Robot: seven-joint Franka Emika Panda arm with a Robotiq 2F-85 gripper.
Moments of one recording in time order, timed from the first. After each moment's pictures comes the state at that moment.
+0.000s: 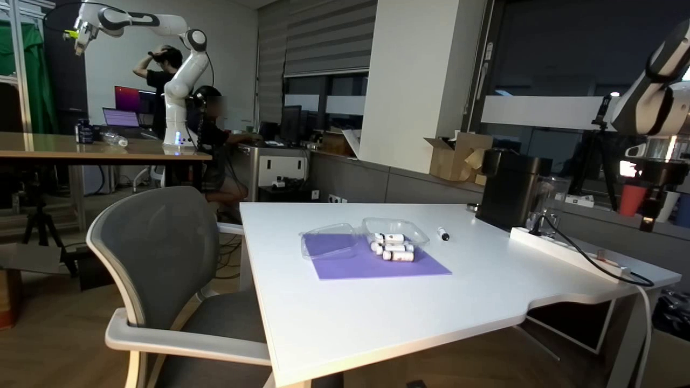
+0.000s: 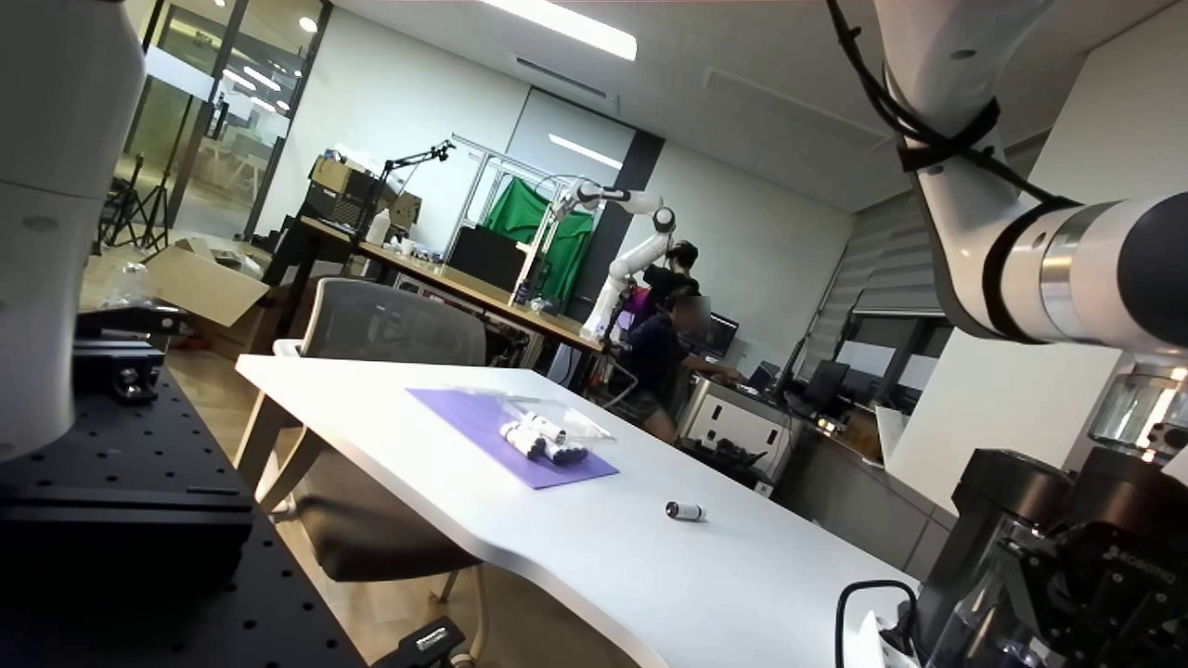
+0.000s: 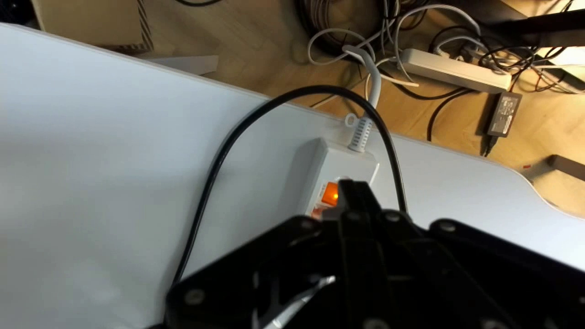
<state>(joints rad) -0.74 0.76 -0.15 -1.45 0.10 2.20 -1.34</state>
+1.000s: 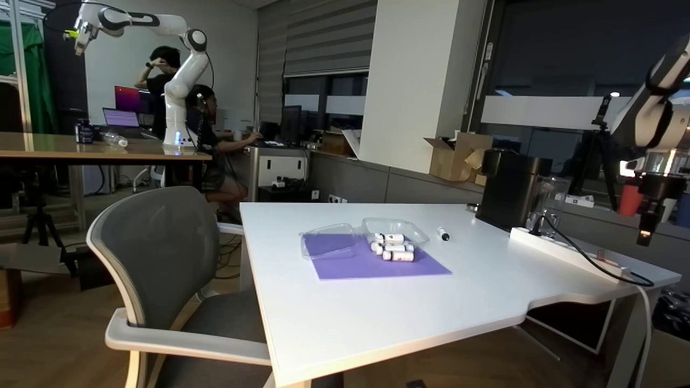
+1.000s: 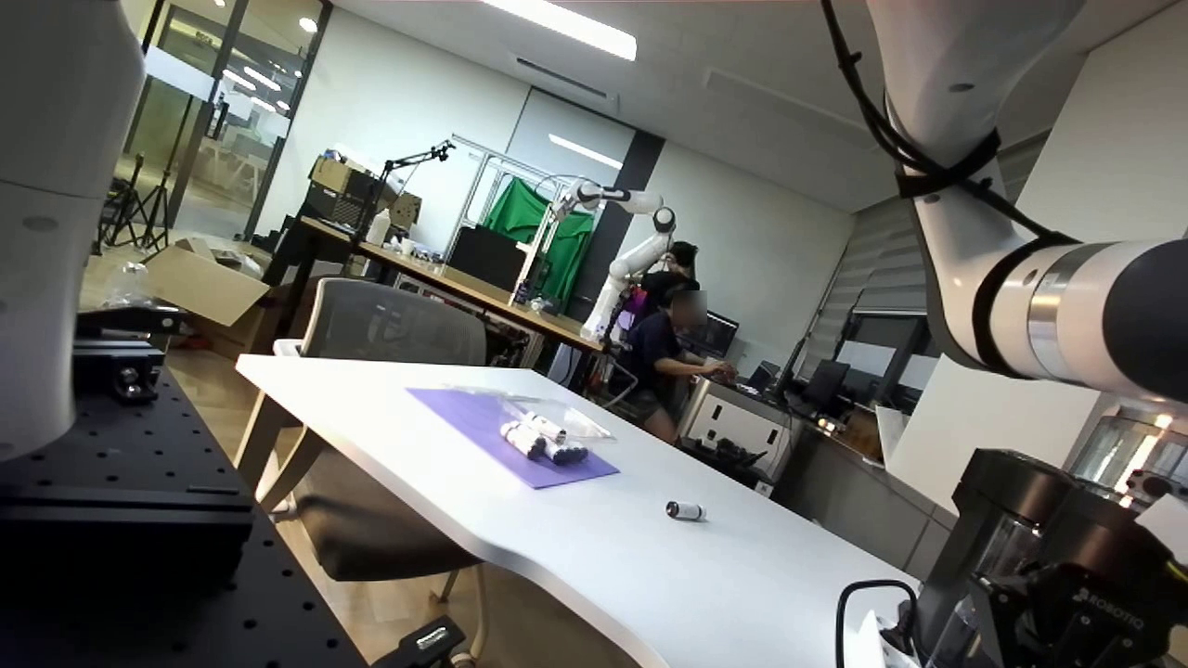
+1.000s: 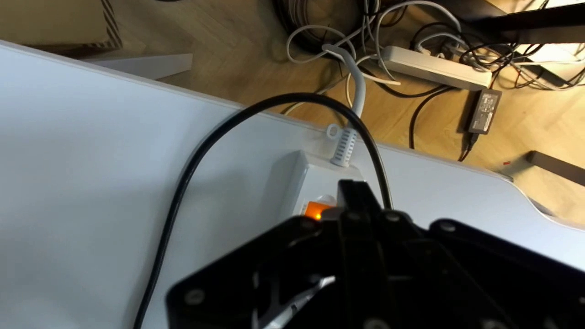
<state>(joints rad) -0.78 0.80 -0.11 -1.45 0.10 2.20 -1.35</state>
